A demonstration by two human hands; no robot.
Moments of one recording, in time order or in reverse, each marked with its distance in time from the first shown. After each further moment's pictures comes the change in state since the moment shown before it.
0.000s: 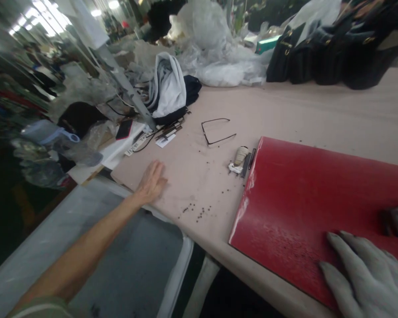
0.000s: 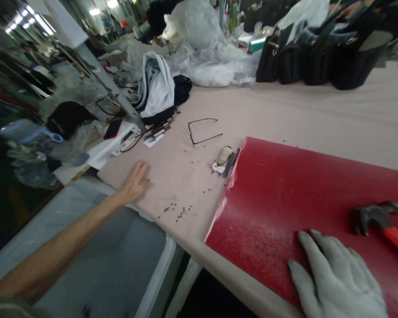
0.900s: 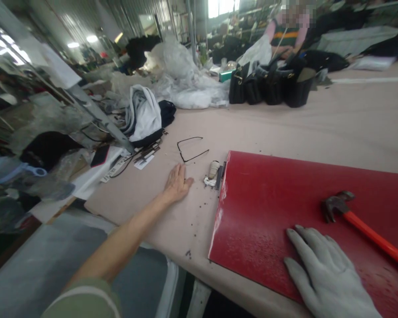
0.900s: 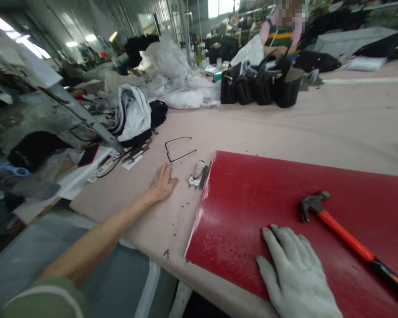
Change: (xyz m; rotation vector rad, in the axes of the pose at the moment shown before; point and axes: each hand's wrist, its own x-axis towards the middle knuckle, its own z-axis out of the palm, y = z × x) left_hand 0.139 0.105 0.078 0.046 -0.084 -0.014; right_hand 0.003 -0.013 -0.014 -0.076 0.112 -0.037
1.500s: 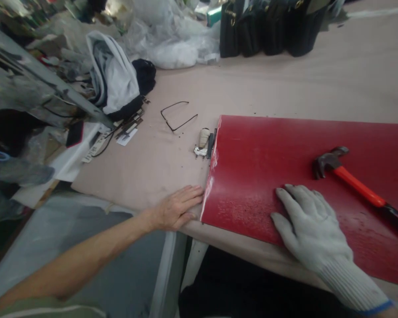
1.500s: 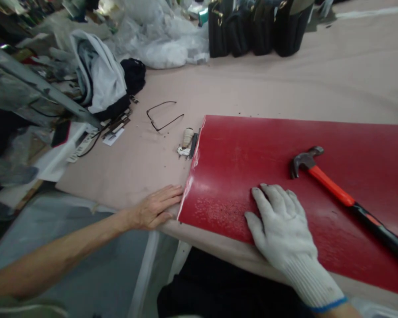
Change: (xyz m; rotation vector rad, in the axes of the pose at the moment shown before) left_hand -0.150 0.050 -0.032 -0.276 -0.334 0.825; right_hand 0.003 -0.005 -0.007 0.095 -0.140 0.092
